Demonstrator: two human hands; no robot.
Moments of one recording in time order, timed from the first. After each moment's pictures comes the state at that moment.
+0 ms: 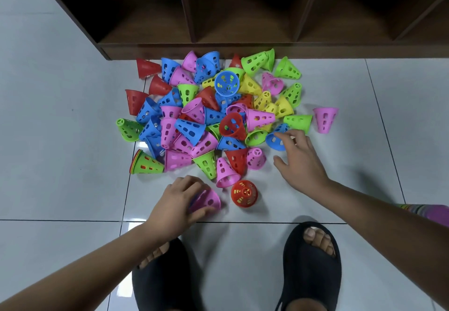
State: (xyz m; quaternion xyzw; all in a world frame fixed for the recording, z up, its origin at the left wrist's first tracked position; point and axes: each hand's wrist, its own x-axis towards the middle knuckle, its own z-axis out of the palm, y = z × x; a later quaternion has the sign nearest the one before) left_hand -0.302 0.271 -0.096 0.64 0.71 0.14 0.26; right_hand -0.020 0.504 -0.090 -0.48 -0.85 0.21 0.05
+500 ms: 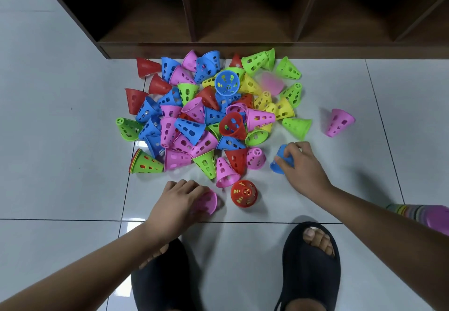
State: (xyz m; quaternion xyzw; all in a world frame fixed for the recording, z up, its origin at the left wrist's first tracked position) left_hand -0.301 0.268 -0.104 0.68 0.70 0.04 0.19; right_hand -0.010 0.494 -0.100 -0.56 -0.76 0.31 0.04
